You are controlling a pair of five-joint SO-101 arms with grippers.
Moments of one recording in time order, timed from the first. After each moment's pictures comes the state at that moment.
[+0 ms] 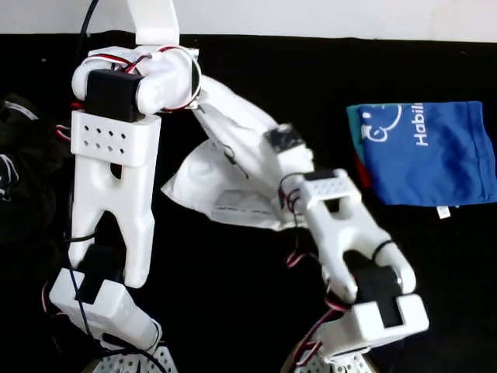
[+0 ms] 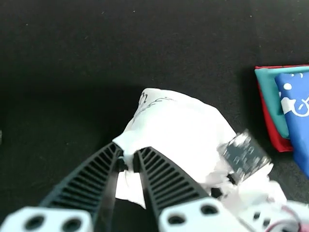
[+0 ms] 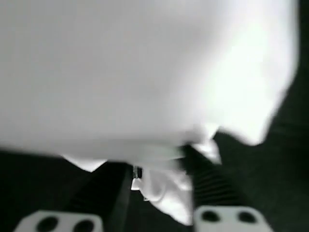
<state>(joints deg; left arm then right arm) 6.1 6.5 -45.9 87.1 -20.8 -15.7 2.5 34.3 46.1 15.3</state>
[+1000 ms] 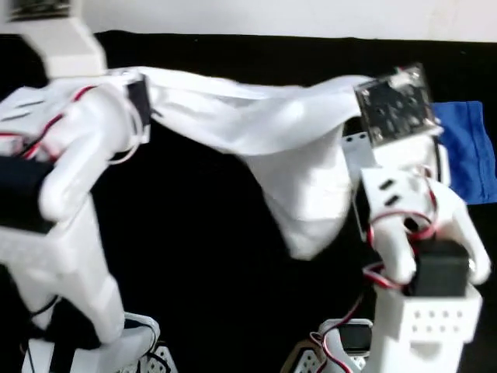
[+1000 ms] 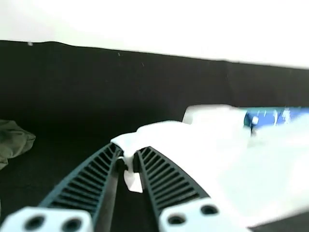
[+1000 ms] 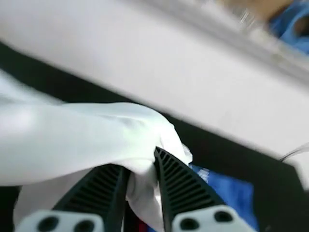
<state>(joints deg) 1.6 -15.7 -47.5 93.5 -16.1 -5.7 -49.0 6.9 62.9 25.9</state>
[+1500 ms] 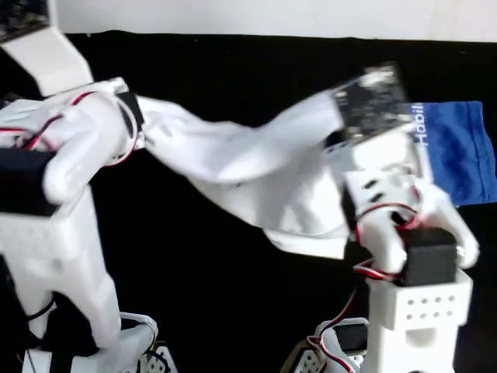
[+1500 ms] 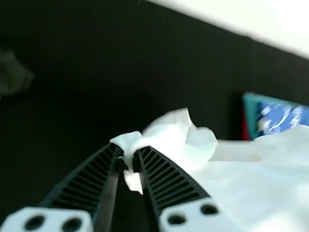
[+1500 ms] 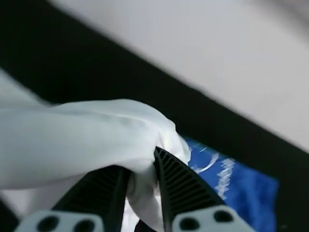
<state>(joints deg) -1.2 -17.1 -33.3 97.4 -8.5 -13.1 -46.3 10.7 73.0 26.2</state>
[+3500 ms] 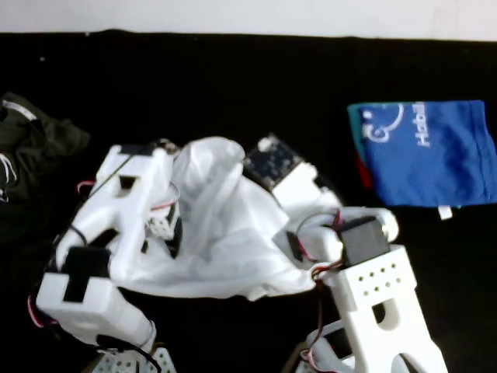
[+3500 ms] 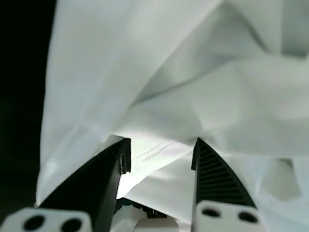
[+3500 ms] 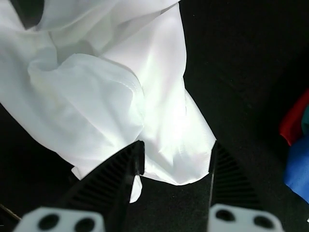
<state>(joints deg) -2.6 8.2 25.2 74.5 -32.6 -26.7 -46.2 31.1 86.6 25.0</state>
